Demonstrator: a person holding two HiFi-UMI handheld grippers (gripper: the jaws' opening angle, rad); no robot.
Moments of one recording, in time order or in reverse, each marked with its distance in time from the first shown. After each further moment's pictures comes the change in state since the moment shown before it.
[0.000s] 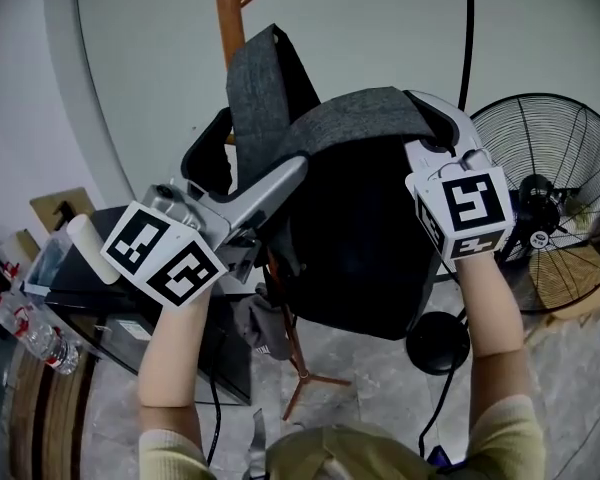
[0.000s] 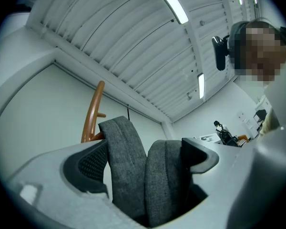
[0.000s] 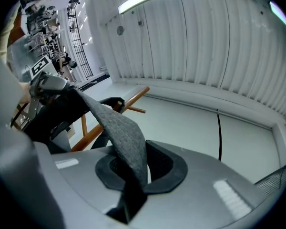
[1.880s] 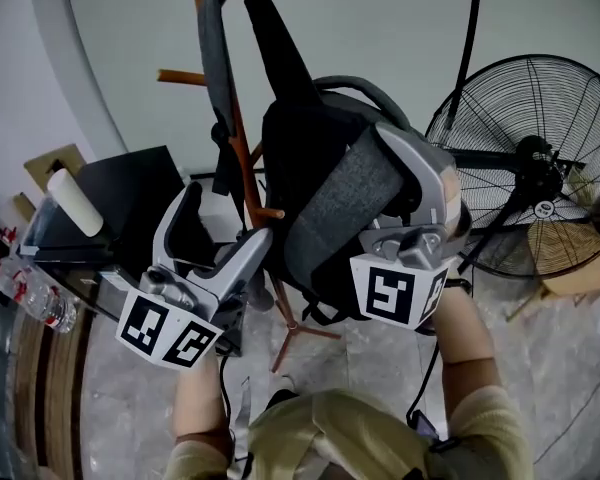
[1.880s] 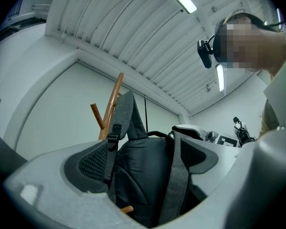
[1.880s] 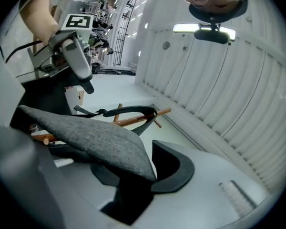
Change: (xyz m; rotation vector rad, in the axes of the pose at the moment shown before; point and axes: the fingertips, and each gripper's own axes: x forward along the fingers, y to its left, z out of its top) left arm -0.098 -0.055 -0.097 -0.091 0.105 0.260; right arm -0.090 0.096 -0.019 -0.507 -0.099 -0.048
